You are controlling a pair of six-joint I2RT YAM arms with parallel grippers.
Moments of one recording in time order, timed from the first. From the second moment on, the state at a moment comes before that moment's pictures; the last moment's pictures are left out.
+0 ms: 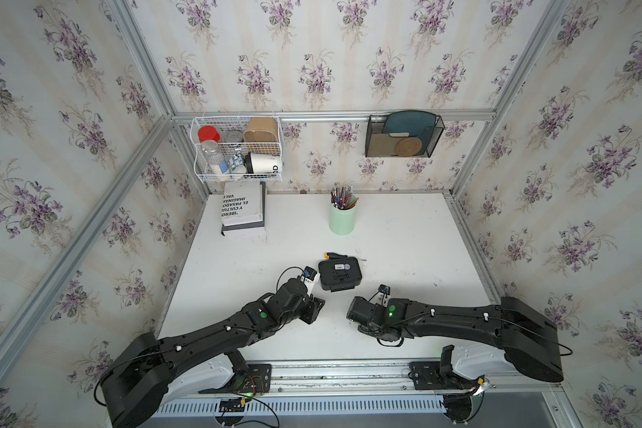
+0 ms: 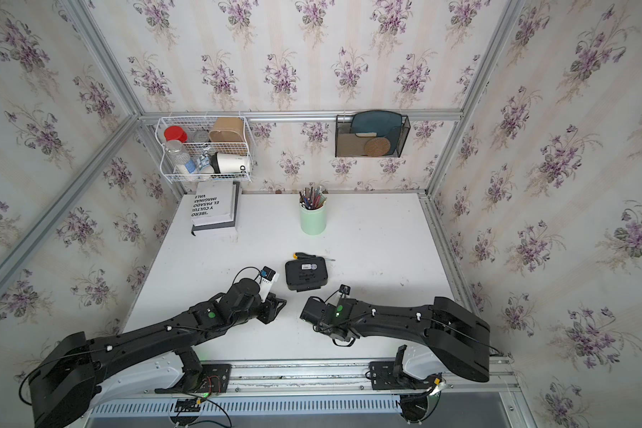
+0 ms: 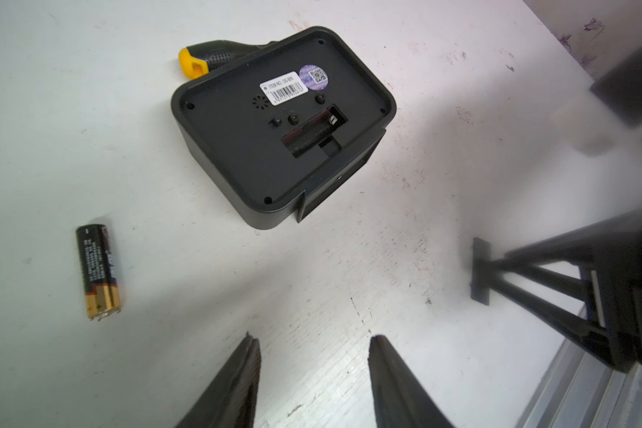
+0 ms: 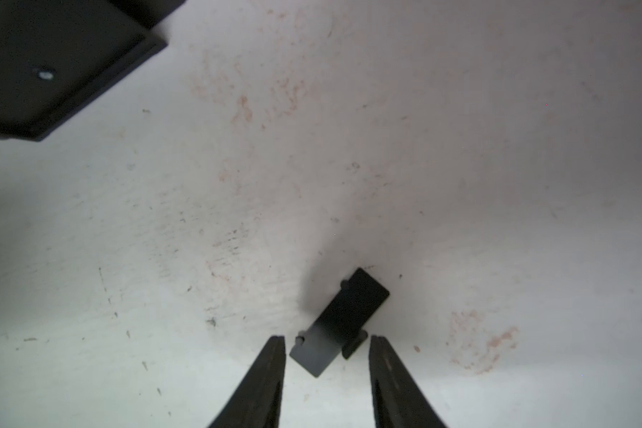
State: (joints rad) left arm -0.89 1.07 0.44 -0.11 0.00 -0.39; right arm 1.19 1.41 0.71 -0.69 0.25 1.46
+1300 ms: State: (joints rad) left arm -0.88 1.04 0.42 -0.13 -0.05 -0.41; right arm 1.18 1.46 0.69 -0.66 0.30 1.54
